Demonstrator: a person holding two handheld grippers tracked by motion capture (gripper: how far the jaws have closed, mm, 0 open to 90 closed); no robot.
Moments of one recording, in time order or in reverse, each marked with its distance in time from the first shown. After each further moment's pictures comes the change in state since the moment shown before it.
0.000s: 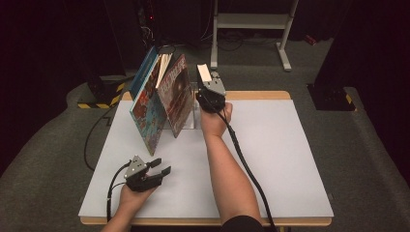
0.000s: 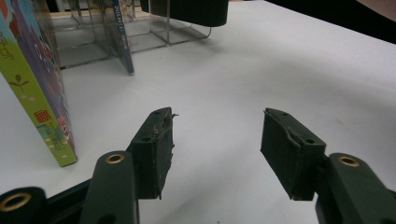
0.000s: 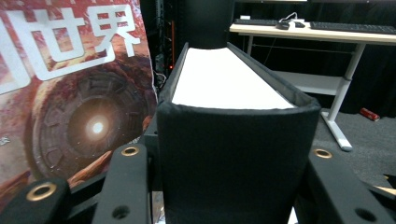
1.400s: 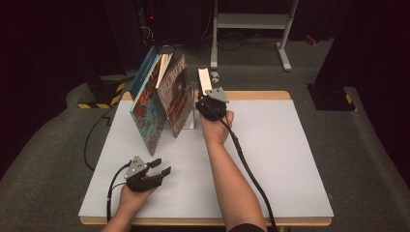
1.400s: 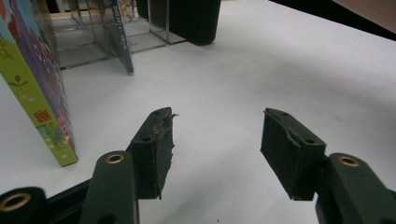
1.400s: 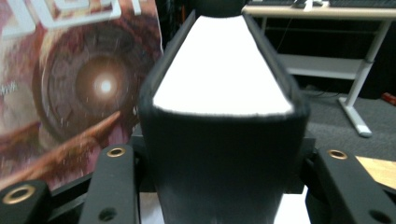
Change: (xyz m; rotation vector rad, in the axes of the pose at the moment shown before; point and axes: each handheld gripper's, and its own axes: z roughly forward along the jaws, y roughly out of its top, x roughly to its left) left arm -0.001 -0.001 0.000 0.000 0.001 0.012; right arm -0.006 -0.026 -0.007 0.061 0.064 0.016
